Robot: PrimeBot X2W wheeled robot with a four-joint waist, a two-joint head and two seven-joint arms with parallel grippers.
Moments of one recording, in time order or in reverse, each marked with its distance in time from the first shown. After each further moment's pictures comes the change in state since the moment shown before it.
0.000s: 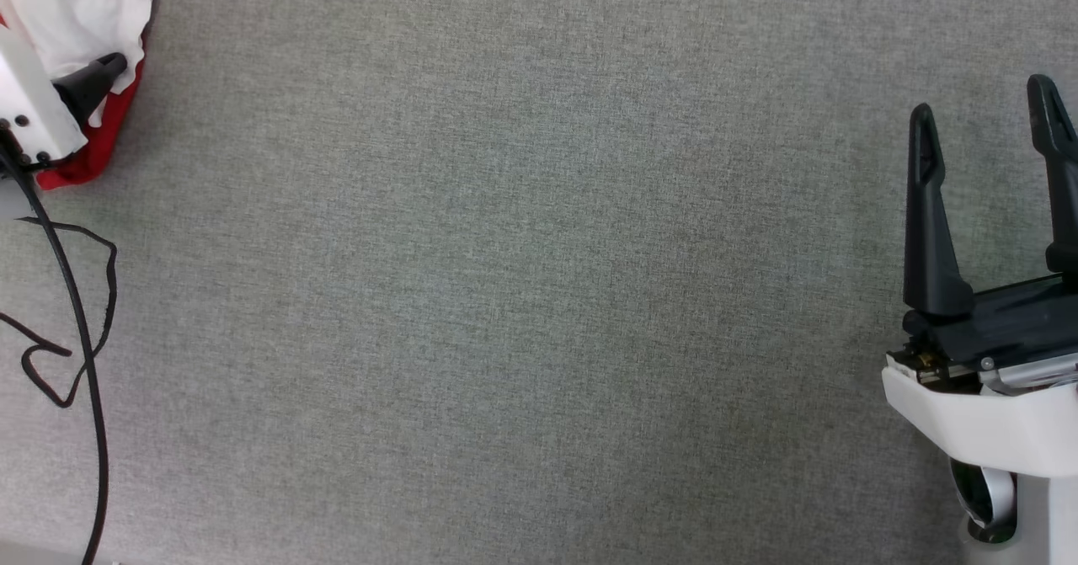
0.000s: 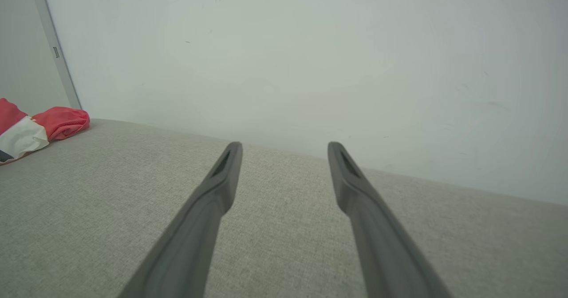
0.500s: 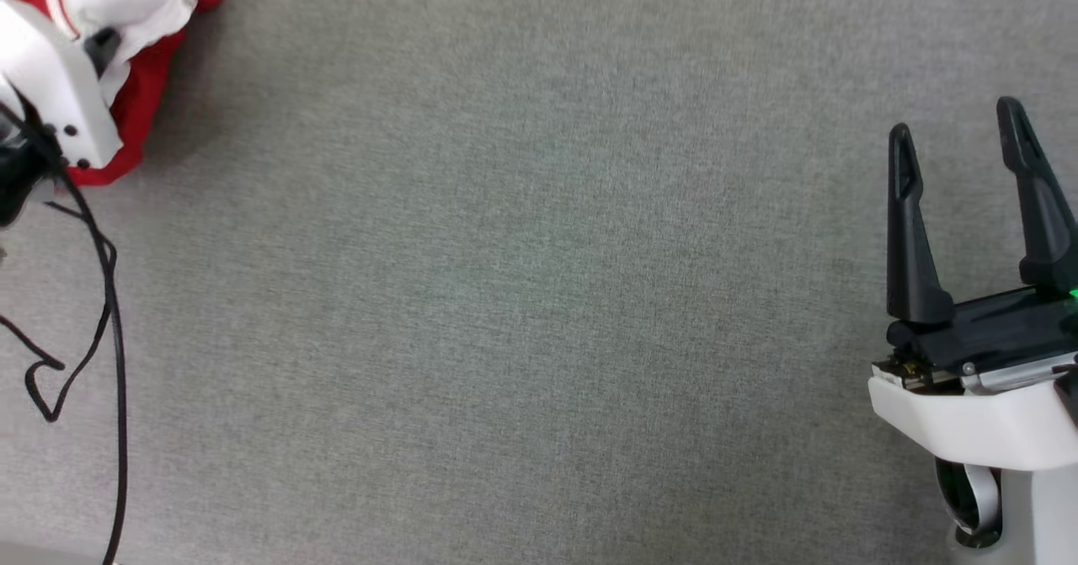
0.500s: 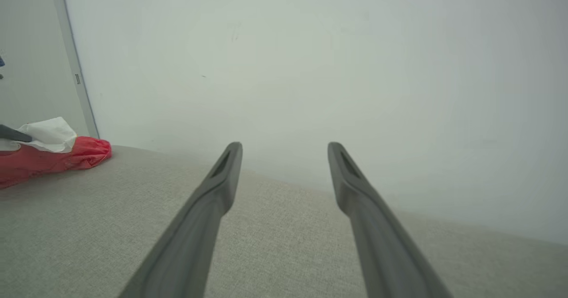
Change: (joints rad) left arm -0.036 0.058 -0.224 -0.064 0.018 -0.001 -0.250; right arm 0.017 0.006 0.008 0.043 0.027 0.000 0.000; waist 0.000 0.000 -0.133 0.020
